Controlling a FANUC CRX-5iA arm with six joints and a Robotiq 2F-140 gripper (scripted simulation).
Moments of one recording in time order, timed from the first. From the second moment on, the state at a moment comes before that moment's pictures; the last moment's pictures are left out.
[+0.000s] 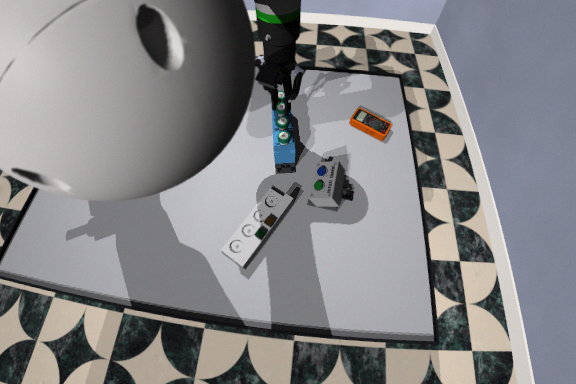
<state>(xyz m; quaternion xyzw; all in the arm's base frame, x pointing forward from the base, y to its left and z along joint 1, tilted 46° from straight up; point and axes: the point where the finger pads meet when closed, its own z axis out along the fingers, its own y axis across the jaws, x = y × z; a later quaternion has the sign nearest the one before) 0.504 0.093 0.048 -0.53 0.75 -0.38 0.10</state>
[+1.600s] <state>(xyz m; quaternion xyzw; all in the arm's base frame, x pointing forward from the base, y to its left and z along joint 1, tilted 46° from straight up) 0.504 0.093 0.048 -0.84 0.38 -0.38 -0.10</state>
